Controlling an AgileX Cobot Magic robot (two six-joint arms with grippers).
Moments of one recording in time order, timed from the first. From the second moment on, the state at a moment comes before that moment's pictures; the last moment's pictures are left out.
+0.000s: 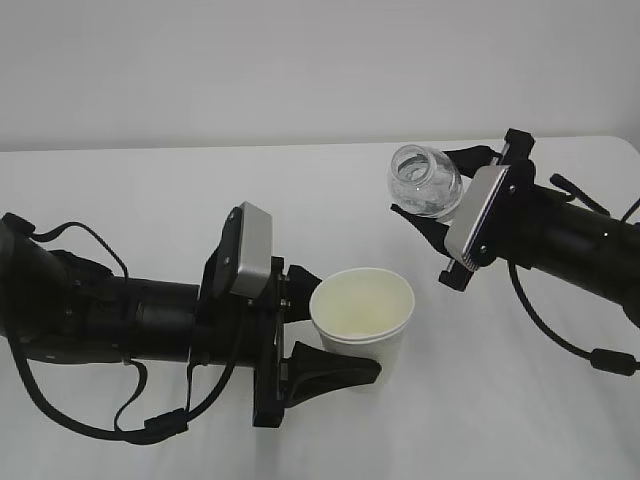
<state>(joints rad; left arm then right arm) -0.52 2.06 -0.81 1.11 -1.15 -0.38 0.15 1.91 -0.70 -0.68 -1.08 -0.62</state>
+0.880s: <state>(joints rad) -0.52 2.06 -0.81 1.09 -1.14 -0.34 0.15 1.91 -0.70 -0.68 -1.10 -0.86</state>
